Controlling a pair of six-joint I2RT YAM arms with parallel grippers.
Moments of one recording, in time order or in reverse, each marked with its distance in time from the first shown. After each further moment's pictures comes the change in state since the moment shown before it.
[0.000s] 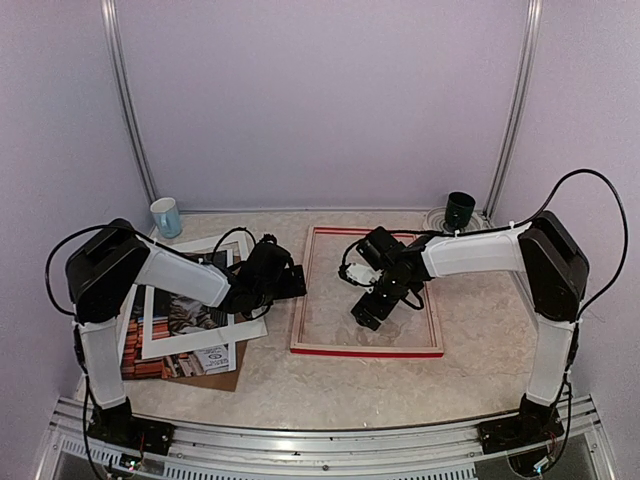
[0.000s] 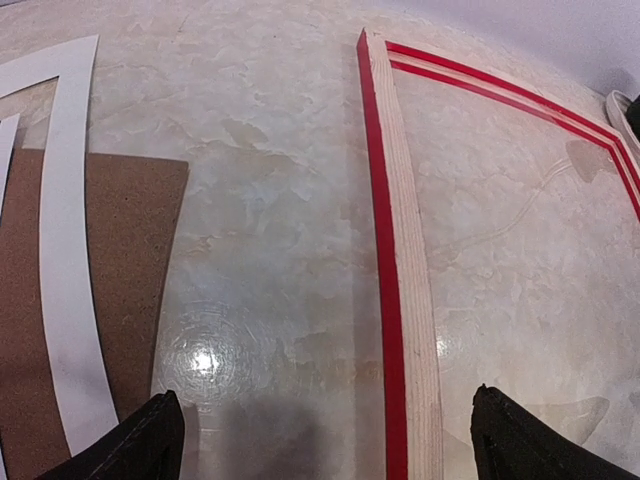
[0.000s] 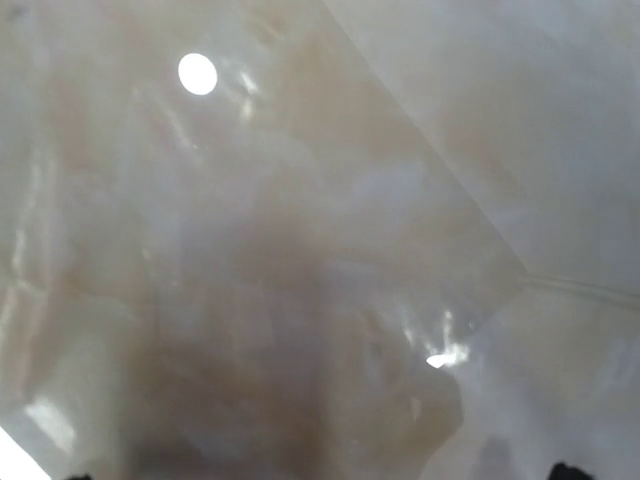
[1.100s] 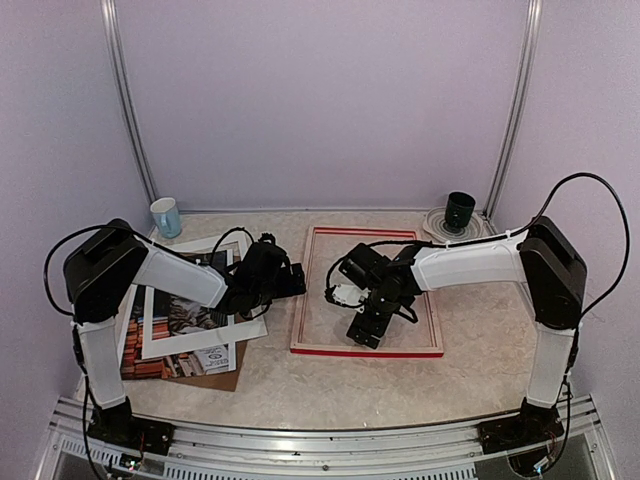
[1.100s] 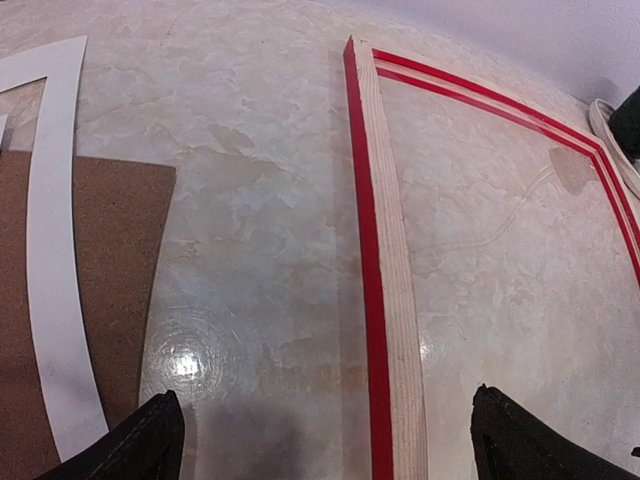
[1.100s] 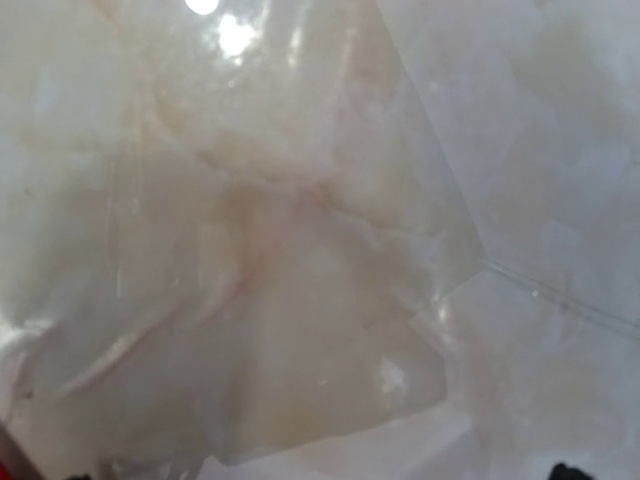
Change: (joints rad) left arm 0.014 -0.015 -0.031 0.063 0.044 -0.011; right arm 0.127 -0.007 0.000 -0.103 0.088 -0.079
